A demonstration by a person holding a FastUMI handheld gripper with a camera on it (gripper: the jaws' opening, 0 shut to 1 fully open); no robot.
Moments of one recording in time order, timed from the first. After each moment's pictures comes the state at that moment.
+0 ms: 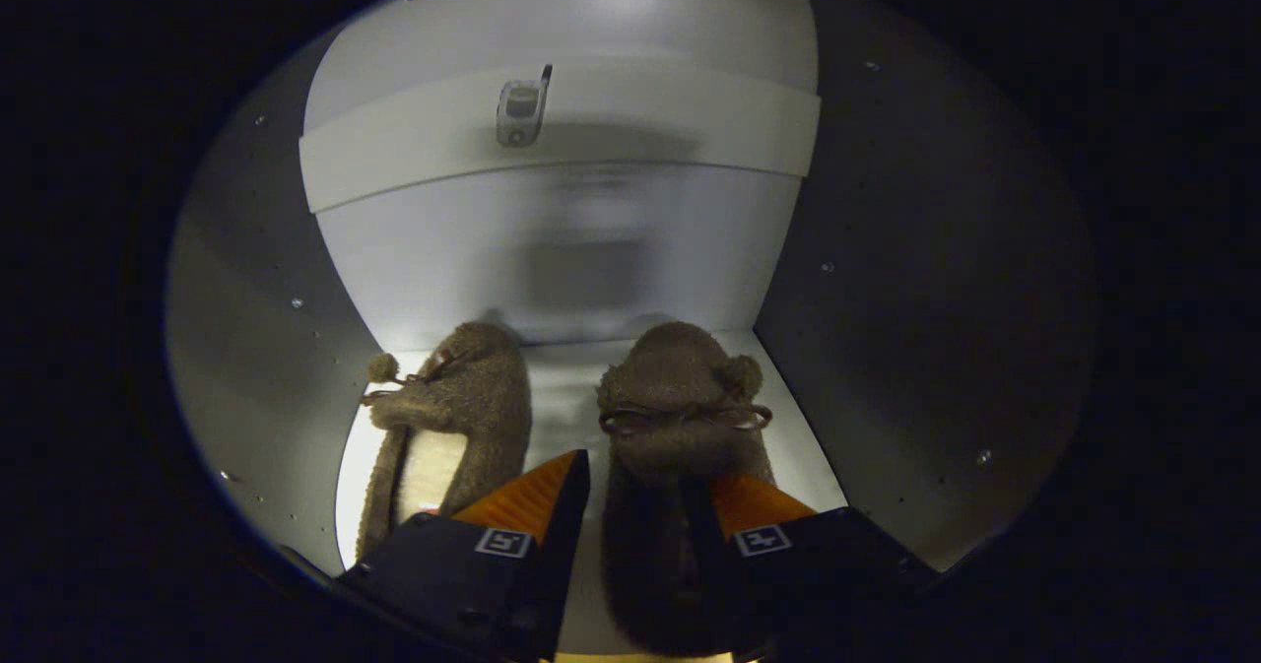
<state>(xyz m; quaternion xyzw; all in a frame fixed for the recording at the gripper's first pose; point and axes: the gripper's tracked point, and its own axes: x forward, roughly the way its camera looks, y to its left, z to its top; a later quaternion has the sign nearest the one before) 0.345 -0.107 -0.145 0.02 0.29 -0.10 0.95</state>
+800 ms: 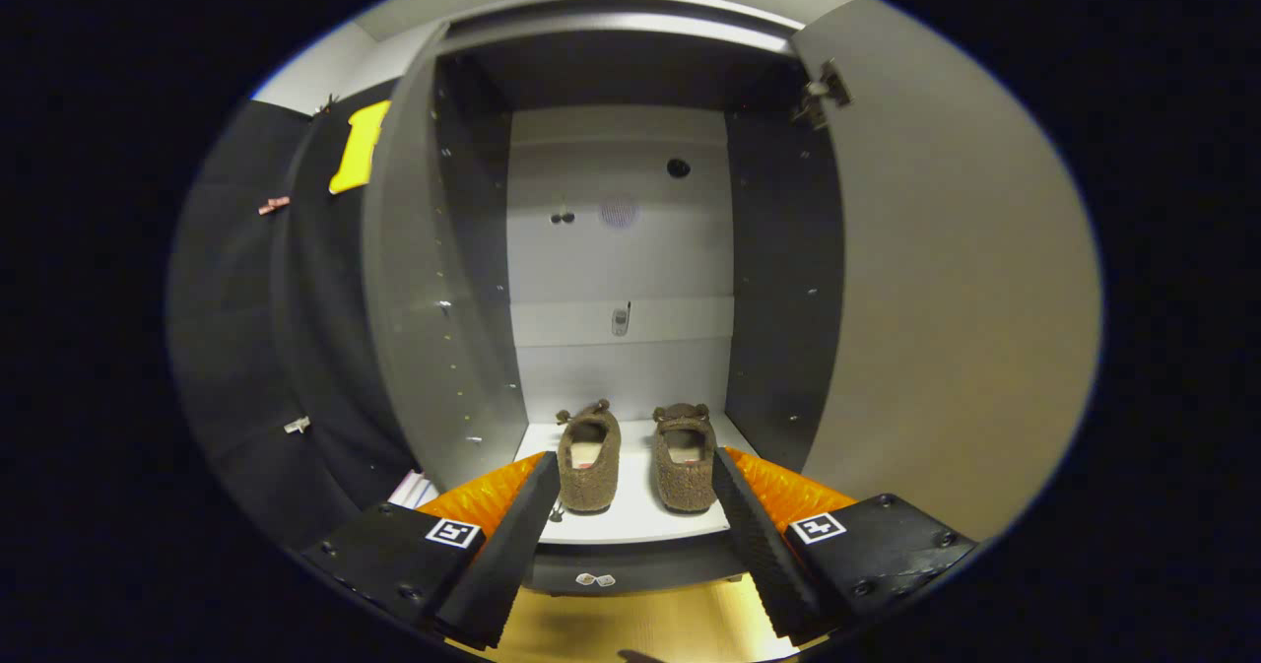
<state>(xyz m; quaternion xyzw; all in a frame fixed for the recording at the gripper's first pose) 0.093 -0.038 0.009 0.02 0.04 -0.06 1.00</state>
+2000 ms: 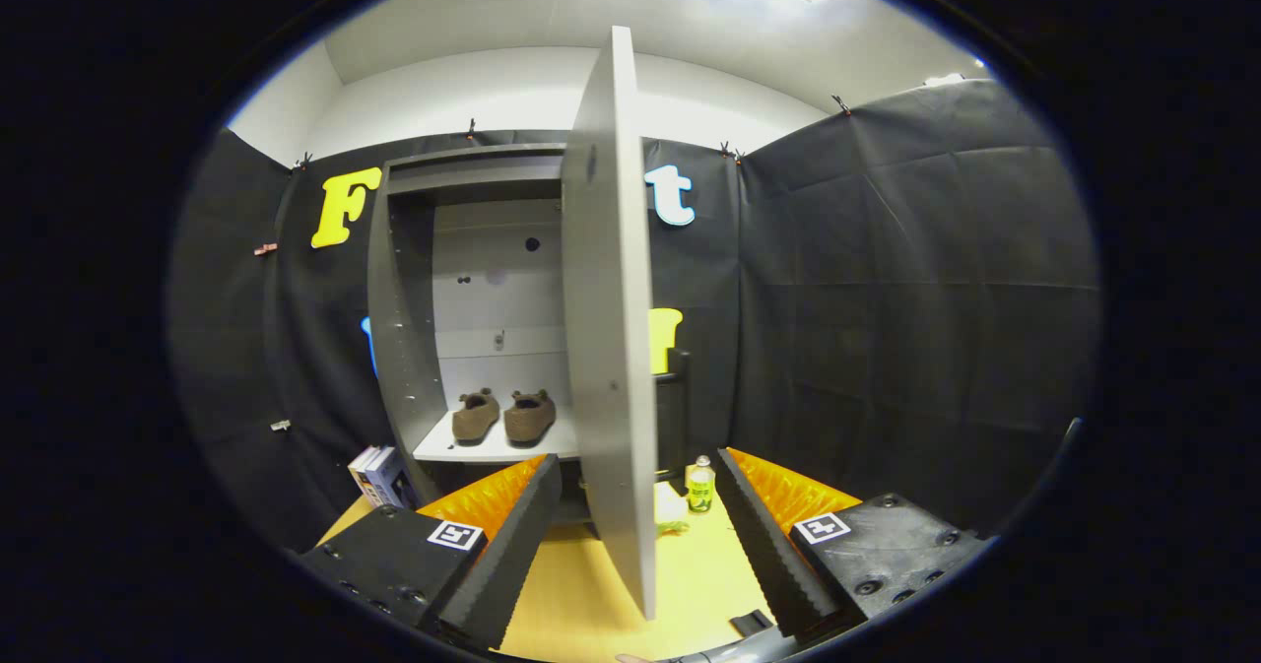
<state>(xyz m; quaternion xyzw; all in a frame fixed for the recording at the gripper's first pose) -0.211 -0.247 0.021 0.02 -0.01 -0.15 0.99</state>
